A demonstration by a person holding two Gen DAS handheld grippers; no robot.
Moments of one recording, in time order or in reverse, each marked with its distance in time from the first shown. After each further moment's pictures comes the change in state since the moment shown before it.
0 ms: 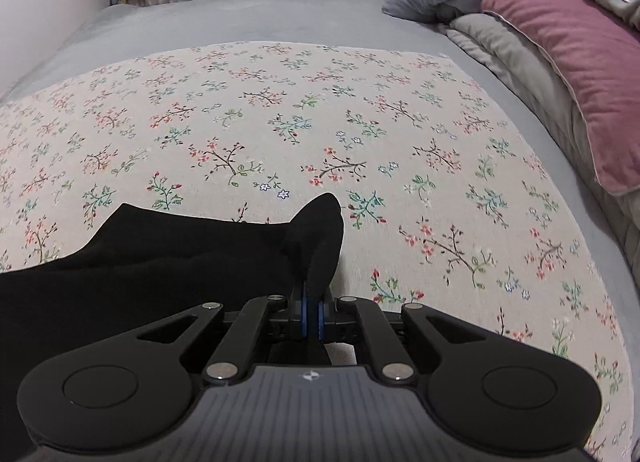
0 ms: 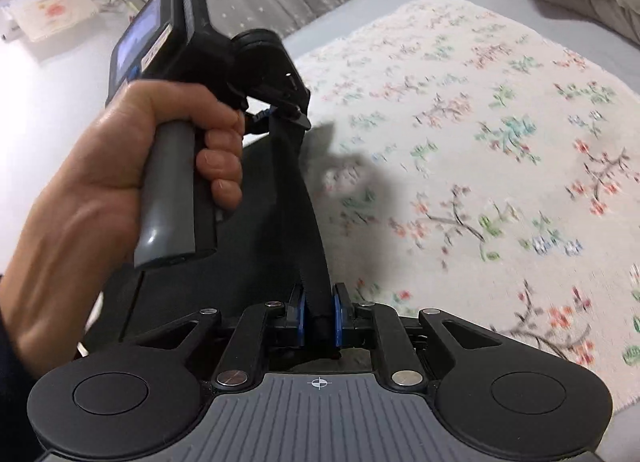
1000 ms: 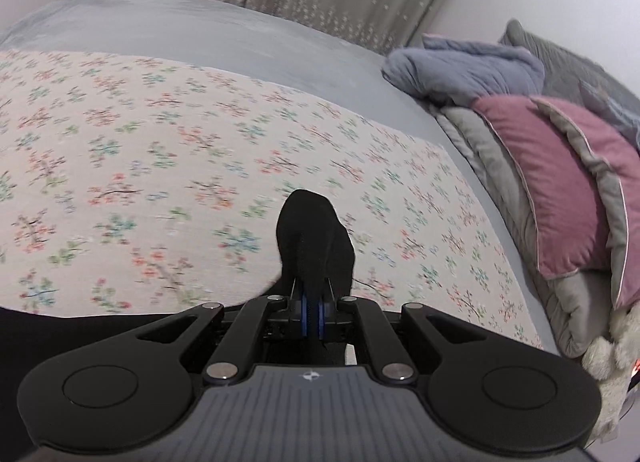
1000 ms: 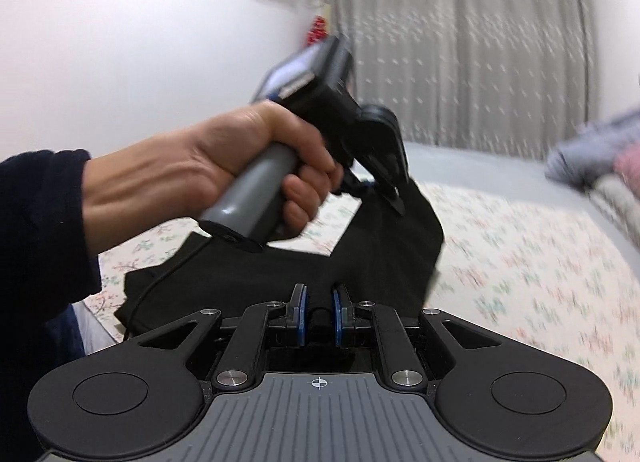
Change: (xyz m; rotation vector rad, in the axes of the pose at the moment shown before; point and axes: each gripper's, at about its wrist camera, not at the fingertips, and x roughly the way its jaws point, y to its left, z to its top) left arm -0.069 0.230 0.024 -0.198 -0.062 -0.317; right arm 0.020 0.201 -0.036 -0.712 -0.261 0.055
